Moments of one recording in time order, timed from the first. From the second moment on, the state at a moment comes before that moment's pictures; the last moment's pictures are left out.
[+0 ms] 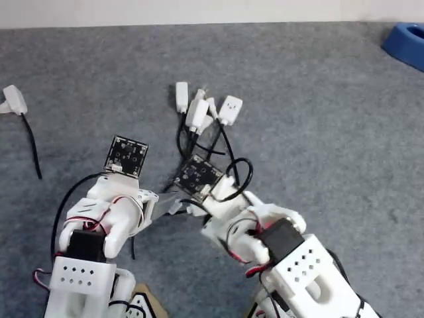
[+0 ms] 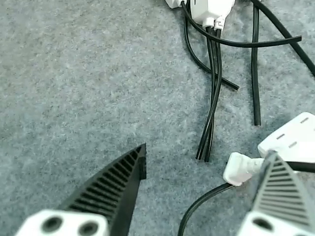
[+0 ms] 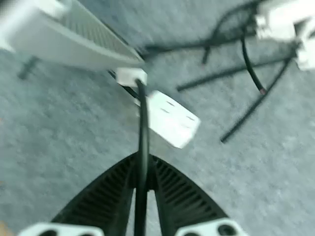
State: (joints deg) left arm 2.2 -75.5 72.9 57.6 -4.7; right arm -39.8 -57.5 51.4 70.6 21.1
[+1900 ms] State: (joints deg) left arm -40.9 -75.4 65.0 55.2 3.9; right arm -42.7 4.2 21.9 55.8 47.0
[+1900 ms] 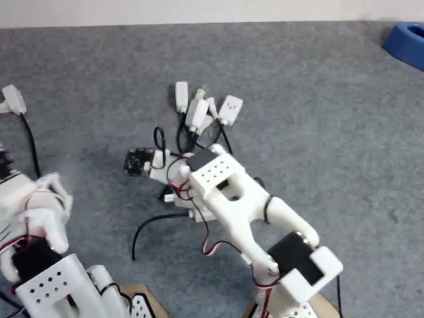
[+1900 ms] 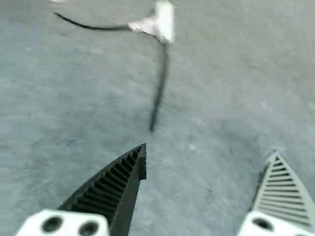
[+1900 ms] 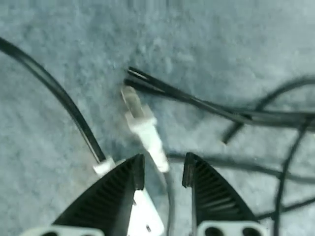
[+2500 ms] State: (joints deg) left arm -43.3 -75.4 64.4 55.3 3.9; right arm -43.7 14.3 17.8 53.2 51.6
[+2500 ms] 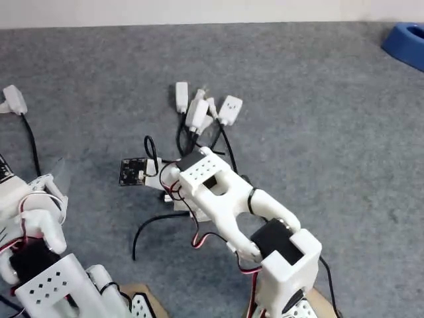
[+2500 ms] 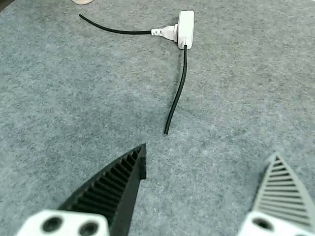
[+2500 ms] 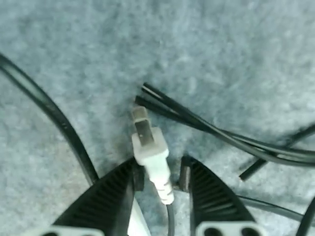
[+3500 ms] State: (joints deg) left arm -19.5 -75.4 68.3 56.4 2.2; right arm -20.4 3.0 -19.2 99.7 48.3
